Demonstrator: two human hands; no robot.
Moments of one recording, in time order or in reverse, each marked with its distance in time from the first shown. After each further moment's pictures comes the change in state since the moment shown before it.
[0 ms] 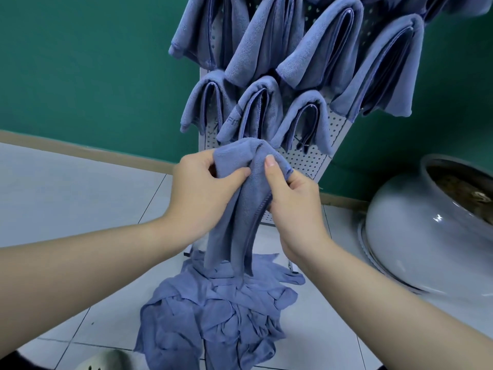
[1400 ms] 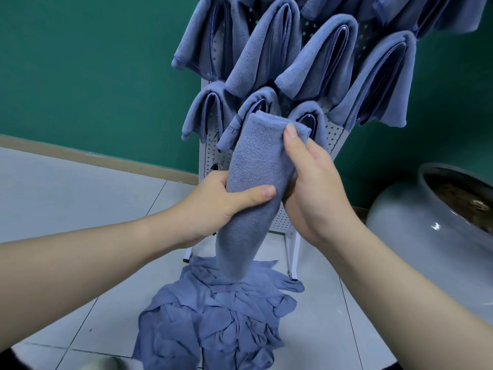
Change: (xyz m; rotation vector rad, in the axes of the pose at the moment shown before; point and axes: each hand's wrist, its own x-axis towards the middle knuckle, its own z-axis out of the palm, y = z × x) left_hand 0.001 0.006 -0.001 -0.311 -0.531 -0.237; right_hand 0.011 -0.049 -0.014 0.251 -0.240 -0.079
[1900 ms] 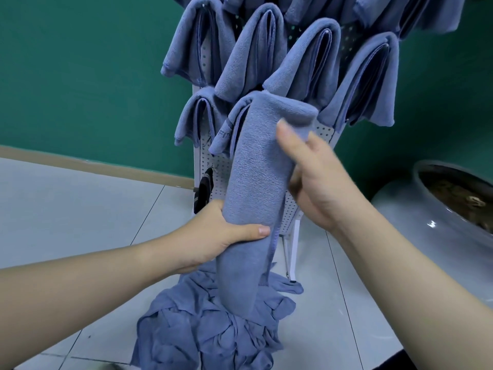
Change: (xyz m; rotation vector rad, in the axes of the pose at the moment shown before) left_hand -0.007 -0.027 0.016 0.000 -0.032 -0.105; right_hand 0.014 -0.016 -0.029 0.002 -0.147 0.036
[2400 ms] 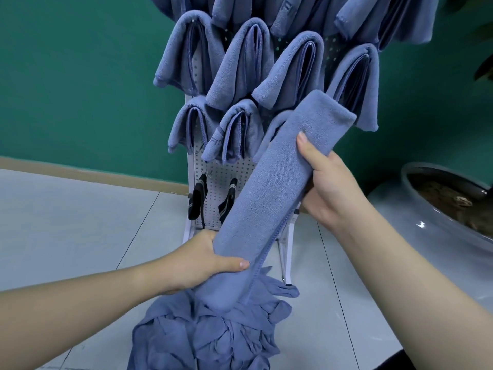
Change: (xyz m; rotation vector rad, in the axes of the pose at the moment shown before) left_hand -0.013 -0.029 -0.008 0.257 -0.068 -0.193; right_hand -0.001 -0.007 -0.030 0.132 0.281 0.095
